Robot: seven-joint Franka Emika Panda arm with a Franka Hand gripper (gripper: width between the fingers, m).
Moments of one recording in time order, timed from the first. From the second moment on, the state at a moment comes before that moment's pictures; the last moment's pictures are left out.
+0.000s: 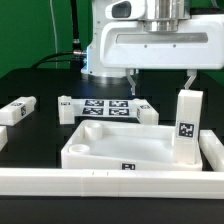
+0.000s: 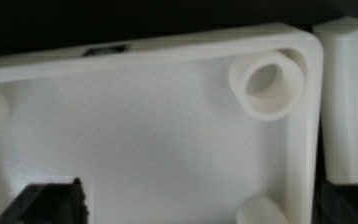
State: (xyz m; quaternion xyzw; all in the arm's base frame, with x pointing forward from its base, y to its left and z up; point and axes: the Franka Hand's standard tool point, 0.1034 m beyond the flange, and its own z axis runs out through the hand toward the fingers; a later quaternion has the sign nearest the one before) arm 0.519 0.053 0.094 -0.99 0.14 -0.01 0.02
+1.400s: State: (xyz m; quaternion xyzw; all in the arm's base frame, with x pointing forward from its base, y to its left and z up) arm 0.483 0.051 0.071 -0.97 -0.05 0.25 -0.03
